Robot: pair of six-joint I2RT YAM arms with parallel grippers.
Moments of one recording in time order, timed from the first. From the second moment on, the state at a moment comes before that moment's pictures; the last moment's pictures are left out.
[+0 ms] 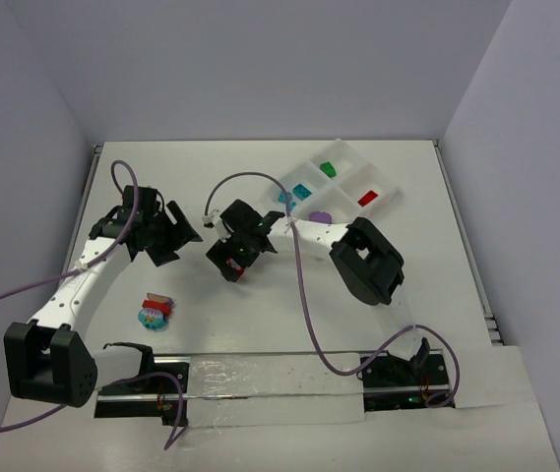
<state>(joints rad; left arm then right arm) -0.20 1.22 0.96 -0.71 0.12 -0.75 0.89 2.12 1.55 -0.42 -0.18 -0.01</state>
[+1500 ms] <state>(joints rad) -0.43 1.44 0.96 -0.62 0.07 -1.07 0.86 1.51 1.14 -0.41 -0.03 0.38</state>
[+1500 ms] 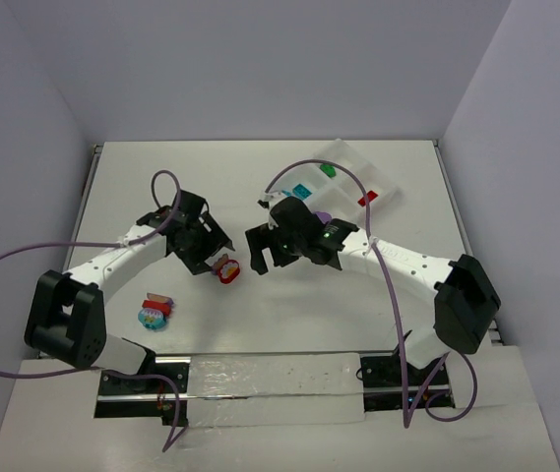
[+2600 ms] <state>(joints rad) -0.50 1.68 1.03 -0.60 -0.06 -1.17 0.84 1.48 1.10 -0.45 -0.01 0.39</state>
